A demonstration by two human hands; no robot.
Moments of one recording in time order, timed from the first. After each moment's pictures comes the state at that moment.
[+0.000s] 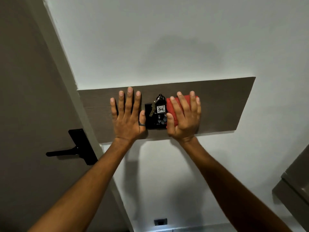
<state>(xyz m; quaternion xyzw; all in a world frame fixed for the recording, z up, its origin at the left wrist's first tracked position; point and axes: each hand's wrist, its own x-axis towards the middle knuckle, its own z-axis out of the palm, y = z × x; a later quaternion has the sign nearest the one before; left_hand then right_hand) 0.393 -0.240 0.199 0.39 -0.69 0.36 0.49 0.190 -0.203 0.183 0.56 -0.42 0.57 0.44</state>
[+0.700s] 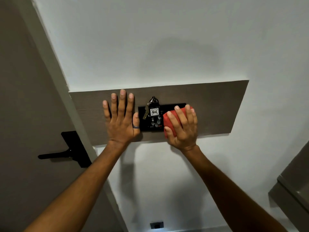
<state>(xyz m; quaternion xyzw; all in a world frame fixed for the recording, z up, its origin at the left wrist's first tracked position) 0.389 -0.247 0.193 0.39 -0.67 0.38 0.50 0.164 -0.194 0.153 0.59 -0.41 0.51 0.47</state>
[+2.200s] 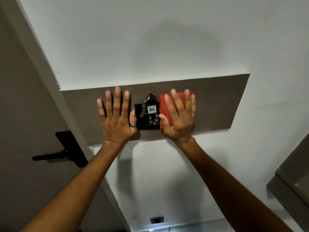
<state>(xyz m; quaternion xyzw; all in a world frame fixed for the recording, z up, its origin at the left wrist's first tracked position) 0.391 -0.252 0.189 0.38 -0.67 0.38 0.51 0.180 -0.200 0.180 0.57 -0.43 0.57 0.41</state>
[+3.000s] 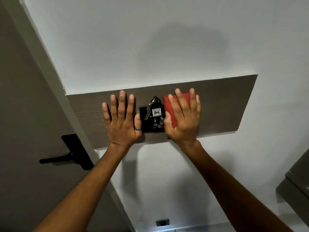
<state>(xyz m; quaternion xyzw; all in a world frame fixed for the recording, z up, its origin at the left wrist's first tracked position) 0.389 -0.249 0.191 0.37 -0.67 0.39 0.52 0.190 -0.195 0.187 0.56 -0.45 0.57 0.41</state>
